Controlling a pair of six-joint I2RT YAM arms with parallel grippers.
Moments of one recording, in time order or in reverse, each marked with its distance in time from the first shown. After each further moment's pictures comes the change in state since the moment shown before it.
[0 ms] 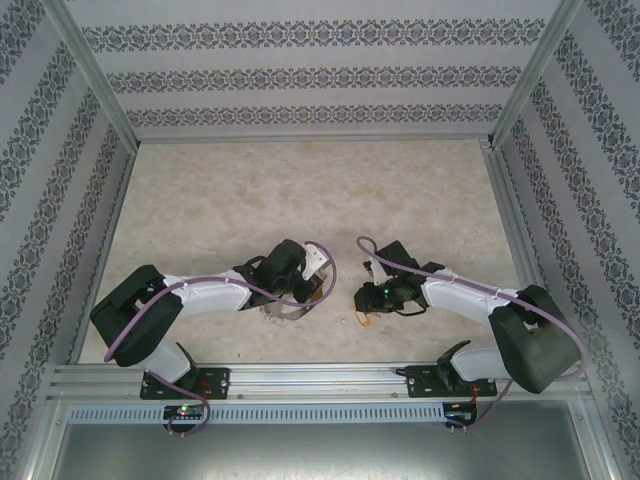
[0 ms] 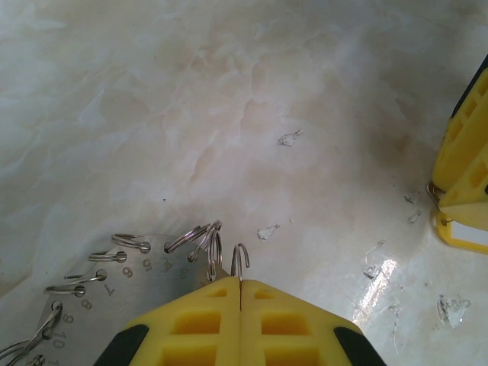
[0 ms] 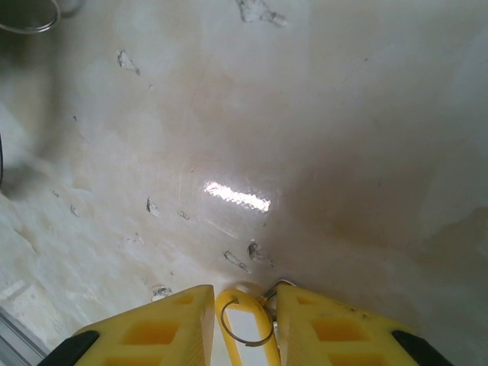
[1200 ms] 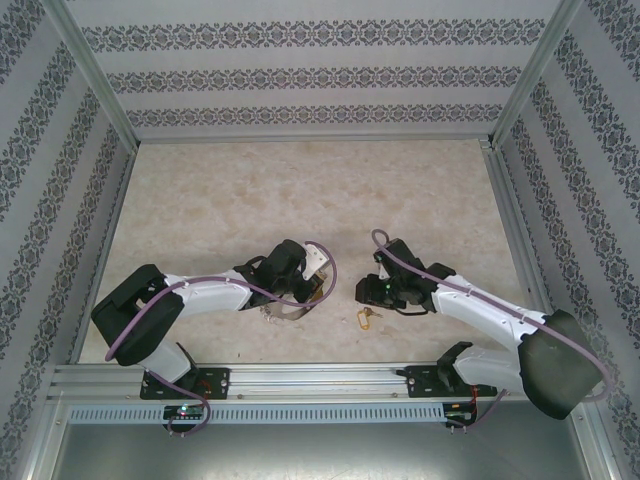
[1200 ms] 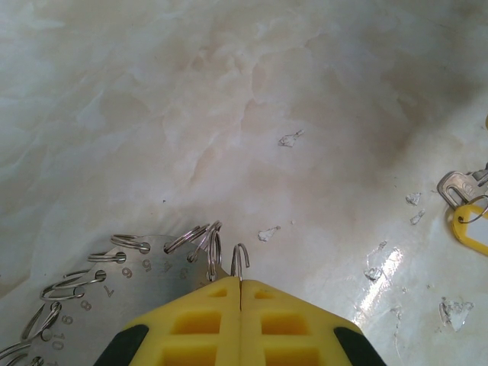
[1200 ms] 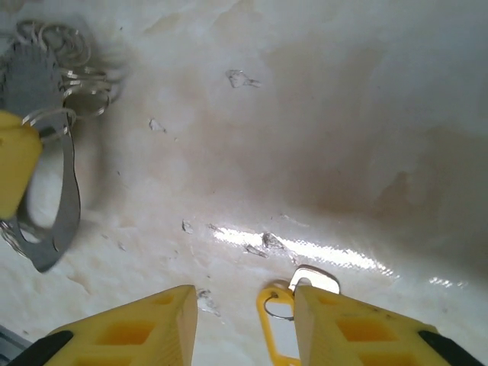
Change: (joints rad) left arm 0.000 0.006 0.000 0.007 0.000 0.000; right arm 0.060 -0.159 0.044 -0.107 0.161 0.302
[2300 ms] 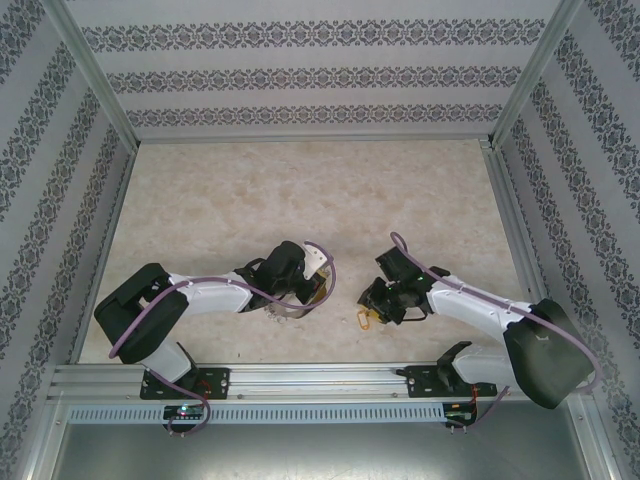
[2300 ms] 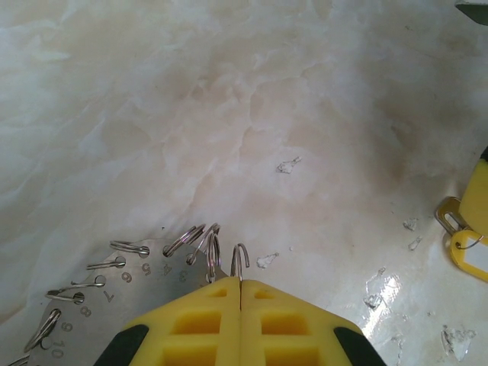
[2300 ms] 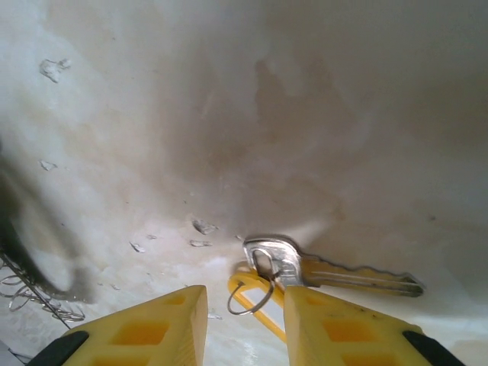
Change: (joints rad) left arm 0.000 0.019 -0.032 0.121 0.004 -0.014; right arm -0.023 0.069 -0.057 0.026 -0.076 0.444
